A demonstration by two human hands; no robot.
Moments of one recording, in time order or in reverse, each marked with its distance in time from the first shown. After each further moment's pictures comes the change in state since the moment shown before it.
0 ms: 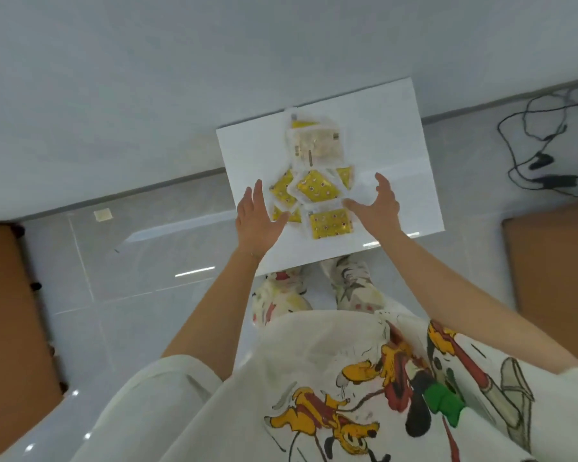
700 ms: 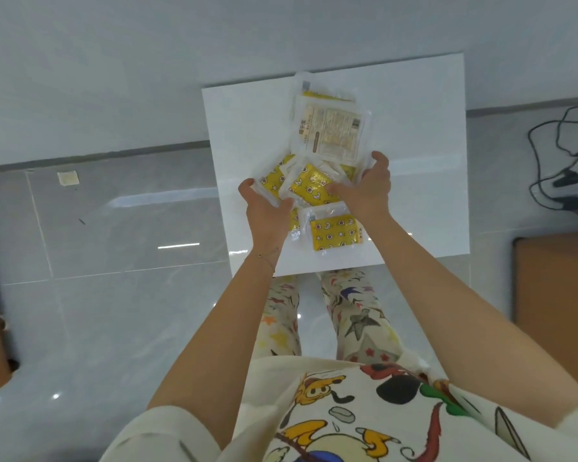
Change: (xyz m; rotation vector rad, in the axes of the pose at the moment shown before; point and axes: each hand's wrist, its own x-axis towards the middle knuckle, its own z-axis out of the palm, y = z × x) left_hand 0.040 0.010 0.067 -0.811 0.221 -0.284; right_hand 0.085 -0.006 0.062 0.010 0.021 -0.029
